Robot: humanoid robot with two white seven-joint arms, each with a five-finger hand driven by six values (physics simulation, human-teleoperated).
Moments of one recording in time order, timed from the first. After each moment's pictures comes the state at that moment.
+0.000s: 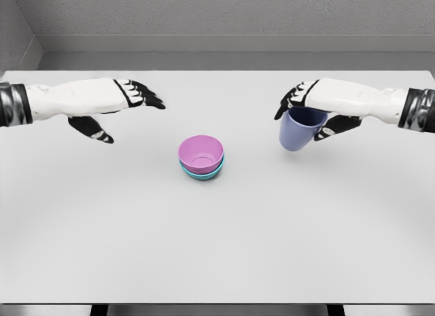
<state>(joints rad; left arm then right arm) -0.70 0.84 -0.59 -1.48 -0.16 -0.62 -0.61 -0.72 -0.83 0.66 -1.50 0.09 -0.57 0.55</state>
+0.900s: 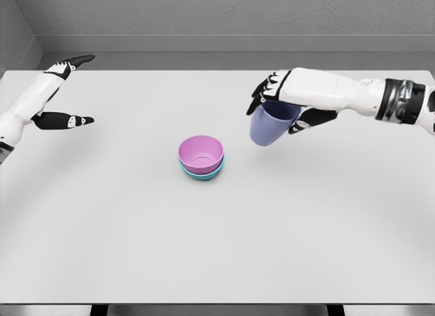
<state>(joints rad) -0.34 0.64 -0.22 -1.28 -0.18 -0.61 -0.13 -0.77 -0.75 0.67 -1.56 0.10 -0.57 0.55</state>
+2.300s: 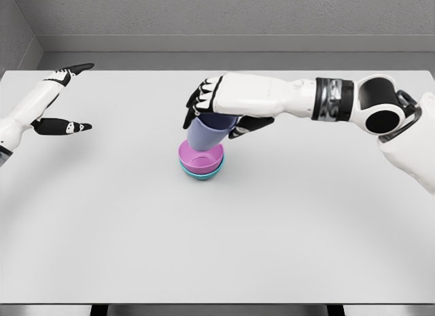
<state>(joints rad) -0.34 0.64 -0.21 -1.26 -0.19 -0.61 -0.17 -0.85 -0.55 0.77 -1.57 0.17 -0.57 0.55</state>
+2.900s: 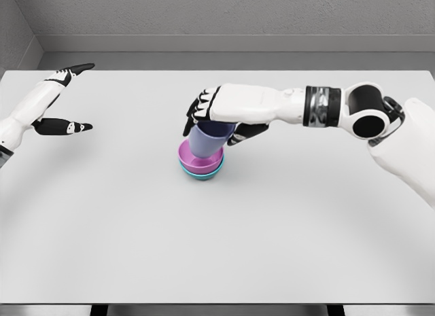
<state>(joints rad) -0.33 0.64 -0.21 -1.26 -0.19 -0.61 -0.17 -0.85 -0.53 0.81 -1.51 0.20 -0.57 0.54</state>
